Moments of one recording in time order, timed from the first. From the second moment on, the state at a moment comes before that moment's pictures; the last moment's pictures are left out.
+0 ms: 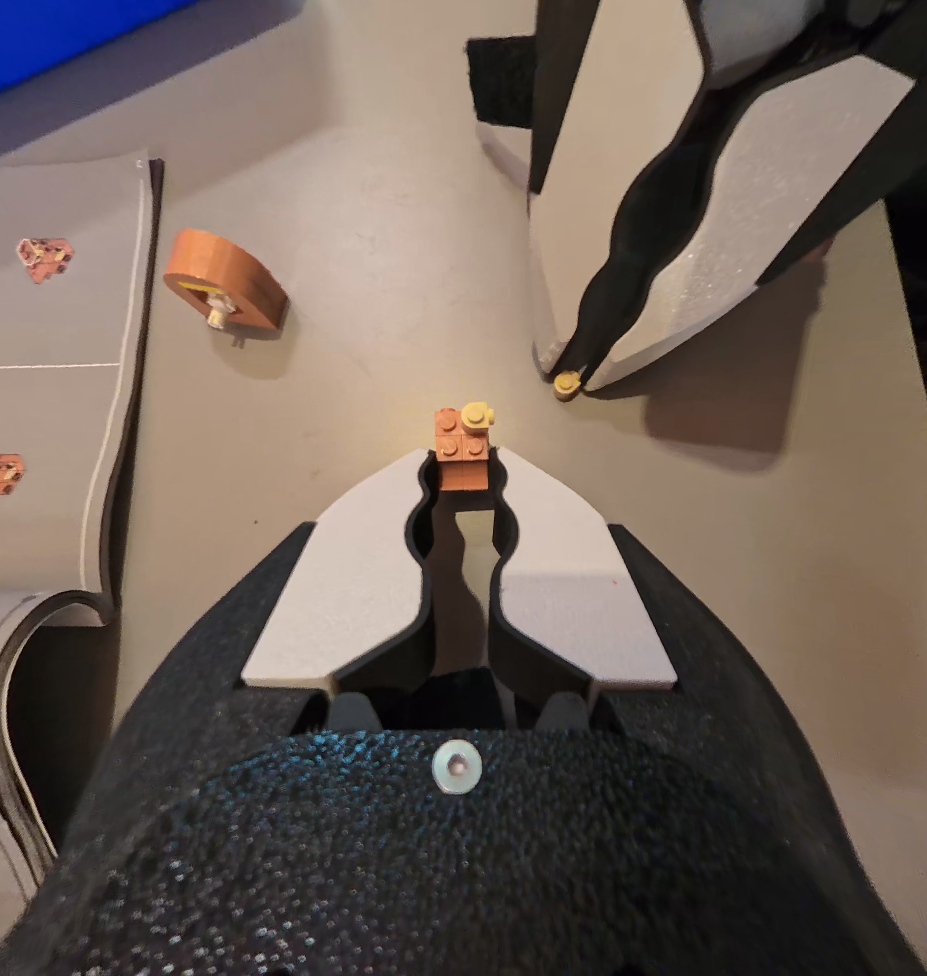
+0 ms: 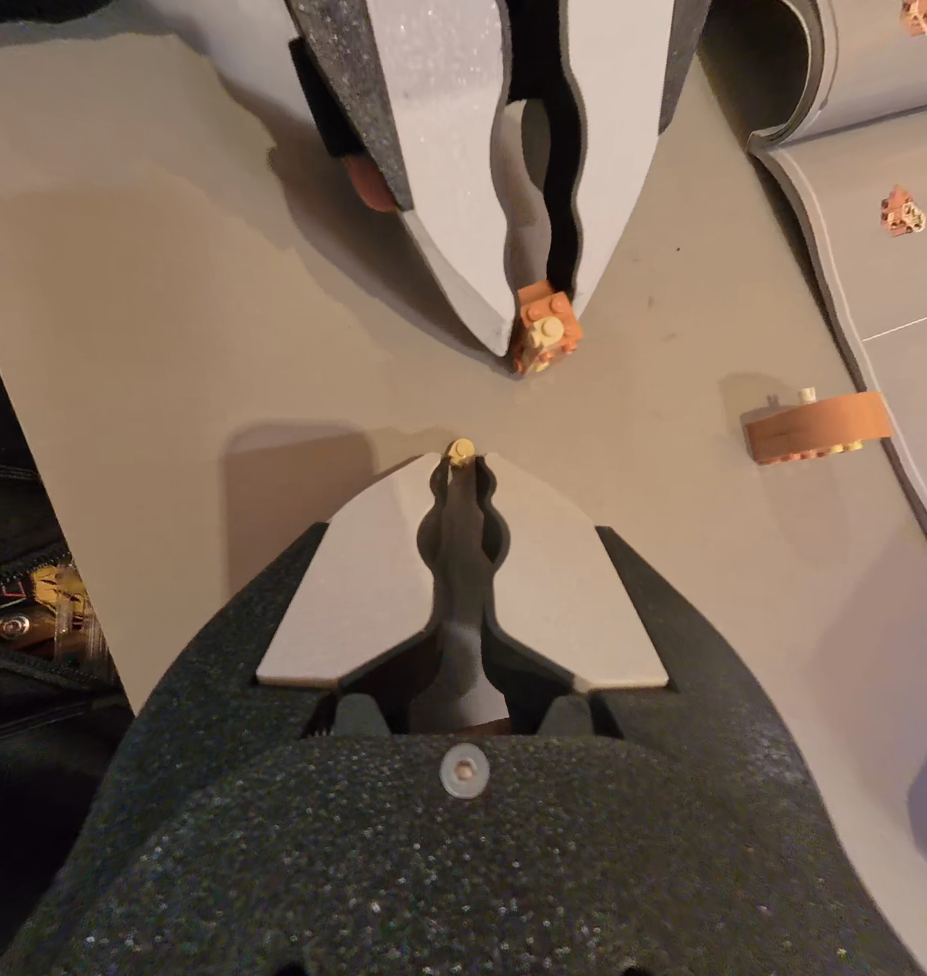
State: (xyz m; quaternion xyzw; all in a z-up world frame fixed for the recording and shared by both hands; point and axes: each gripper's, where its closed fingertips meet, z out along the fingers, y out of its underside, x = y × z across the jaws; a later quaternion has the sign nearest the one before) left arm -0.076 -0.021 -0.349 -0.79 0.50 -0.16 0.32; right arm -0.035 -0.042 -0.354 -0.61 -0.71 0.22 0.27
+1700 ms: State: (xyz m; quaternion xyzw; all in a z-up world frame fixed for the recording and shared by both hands) left arm -0.048 -0.055 -0.344 -0.71 0.61 -0.18 0.32; right arm -0.045 -0.050 -0.320 -0.45 -0.82 0.24 0.26
